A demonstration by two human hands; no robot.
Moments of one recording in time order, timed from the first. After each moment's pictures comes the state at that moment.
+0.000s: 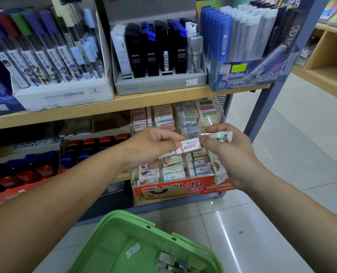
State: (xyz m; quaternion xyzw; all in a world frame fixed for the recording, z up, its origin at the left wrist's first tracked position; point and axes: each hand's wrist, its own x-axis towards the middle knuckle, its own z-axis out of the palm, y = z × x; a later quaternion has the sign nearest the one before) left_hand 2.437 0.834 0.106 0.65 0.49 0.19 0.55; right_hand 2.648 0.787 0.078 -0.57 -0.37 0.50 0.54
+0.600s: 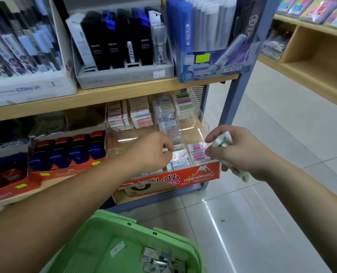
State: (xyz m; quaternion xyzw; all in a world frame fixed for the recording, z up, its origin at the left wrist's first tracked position) left_hand 2.494 0.836 0.068 0.82 0.50 0.10 0.26; right_hand 2.727 0.767 0.086 -0.66 -0.51 0.44 0.32
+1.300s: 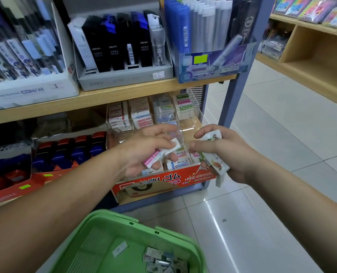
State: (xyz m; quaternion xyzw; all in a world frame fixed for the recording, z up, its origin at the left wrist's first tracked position) left_hand 2.486 0.820 0.089 0.51 0.46 0.25 0.68; right_hand 2.698 0.764 0.090 -0.57 -0.38 0.59 0.44
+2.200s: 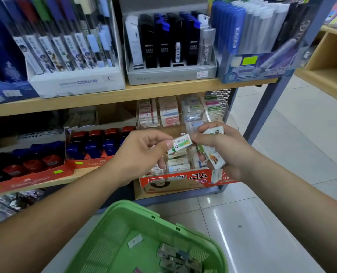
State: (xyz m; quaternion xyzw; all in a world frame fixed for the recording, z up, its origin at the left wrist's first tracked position) left_hand 2.407 0.796 0.079 0.68 0.49 0.34 0.42; right_hand 2.629 0.783 0.094 -0.54 -0.35 0.60 0.46
